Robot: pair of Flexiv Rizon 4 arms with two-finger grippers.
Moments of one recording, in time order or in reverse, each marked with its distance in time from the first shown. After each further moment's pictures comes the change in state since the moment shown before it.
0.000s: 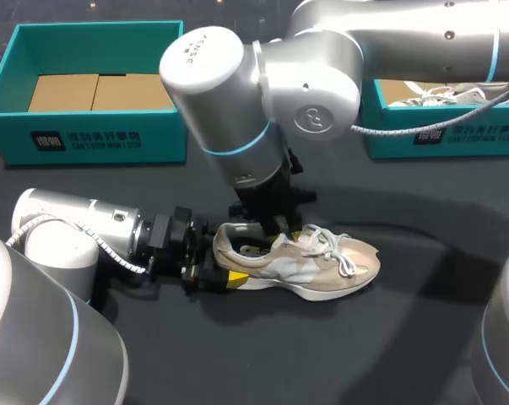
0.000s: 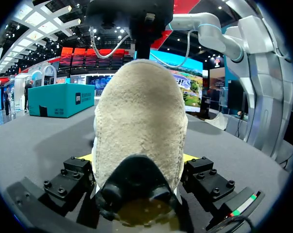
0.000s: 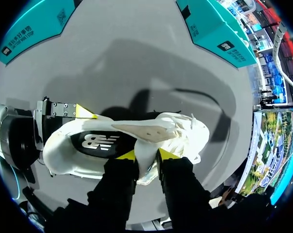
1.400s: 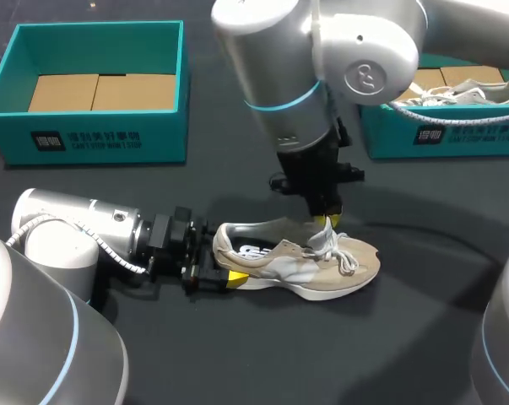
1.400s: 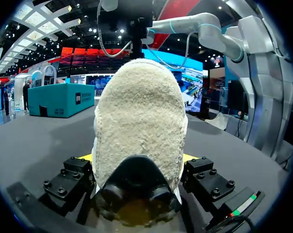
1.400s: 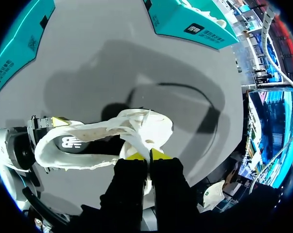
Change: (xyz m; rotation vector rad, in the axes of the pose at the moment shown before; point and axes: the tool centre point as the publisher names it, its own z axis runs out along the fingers) left arm 0.000 0.000 0.000 0.000 0.000 0.000; right arm -0.077 -0.001 -0.024 0.091 -0.027 0.128
